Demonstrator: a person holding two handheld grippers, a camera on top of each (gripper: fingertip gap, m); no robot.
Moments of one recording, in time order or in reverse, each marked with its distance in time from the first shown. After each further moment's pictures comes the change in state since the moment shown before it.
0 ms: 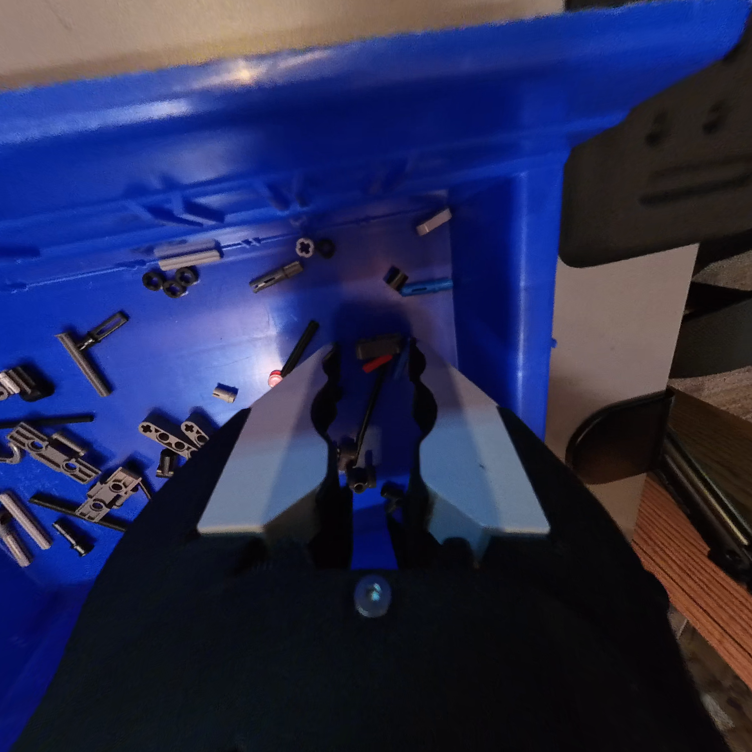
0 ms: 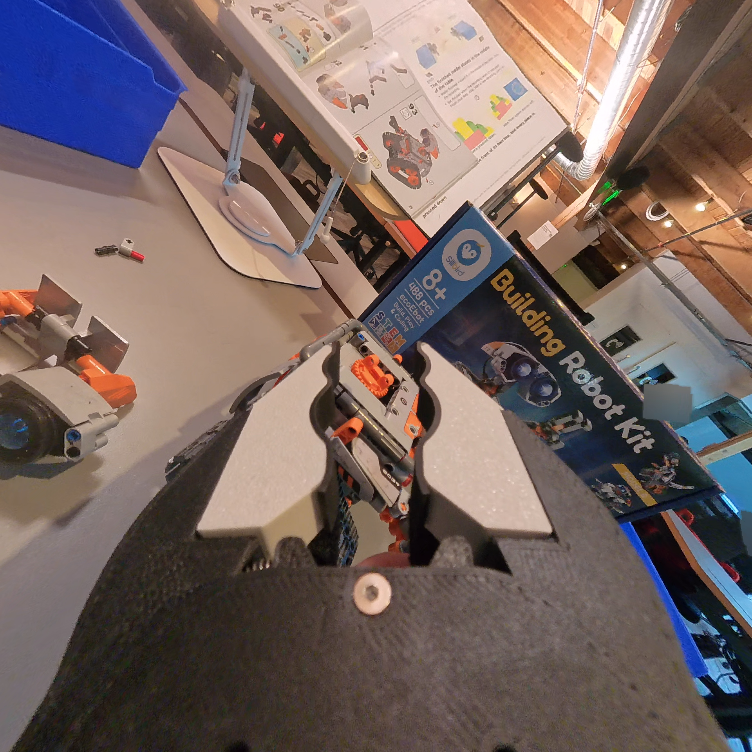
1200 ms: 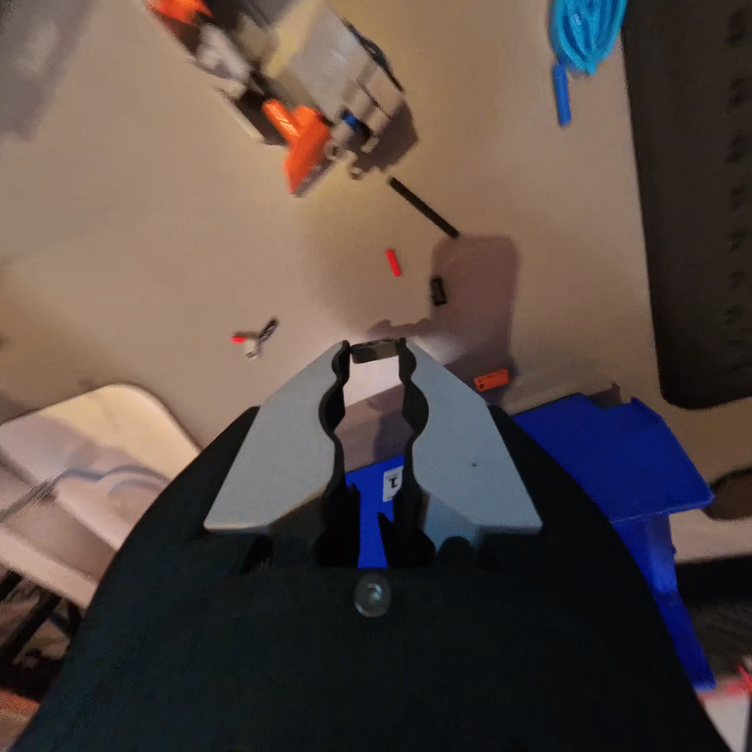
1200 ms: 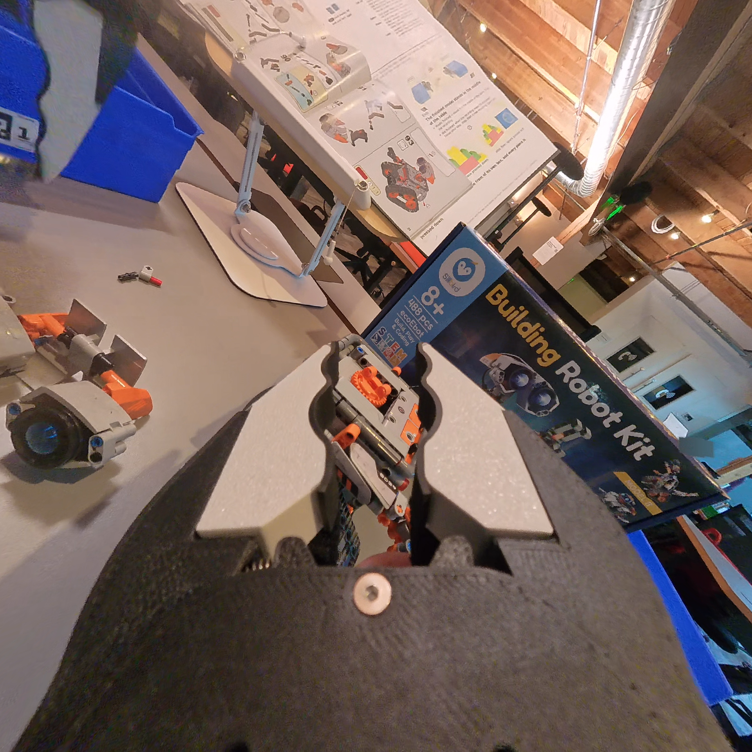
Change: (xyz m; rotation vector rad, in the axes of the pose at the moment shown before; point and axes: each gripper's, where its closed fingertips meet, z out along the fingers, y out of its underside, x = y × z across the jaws) left arm -0.077 -0.166 -0.035 -0.114 -0.152 0.327; right arm 0.003 -0.010 -0.009 0.055 -0.016 0.030
